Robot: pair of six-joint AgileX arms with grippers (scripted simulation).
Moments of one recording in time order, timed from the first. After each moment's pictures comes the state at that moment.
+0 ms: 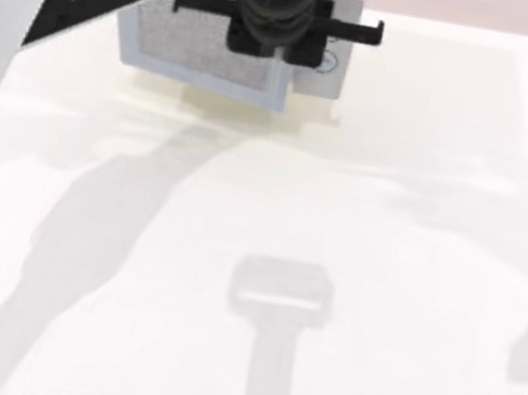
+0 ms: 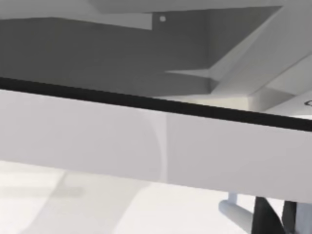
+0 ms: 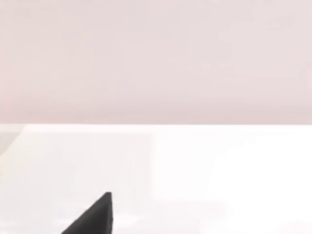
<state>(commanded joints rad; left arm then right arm) -0.59 2.20 2.03 -0.93 -0.25 -0.45 0.00 0.00 0.00 0.00 0.00 0.00</state>
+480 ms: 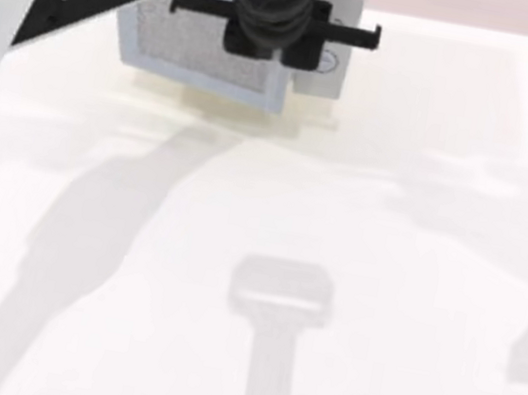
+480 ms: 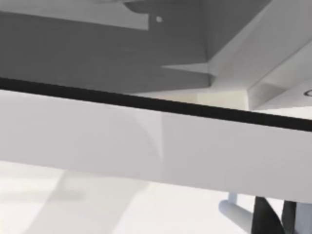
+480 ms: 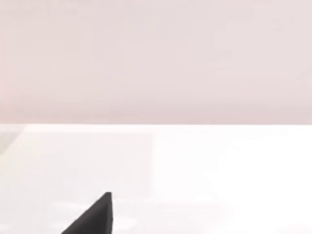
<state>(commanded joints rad) -0.59 2.17 1.99 -0.91 -0.24 -0.43 0.00 0.00 0.00 0.00 0.00 0.00</state>
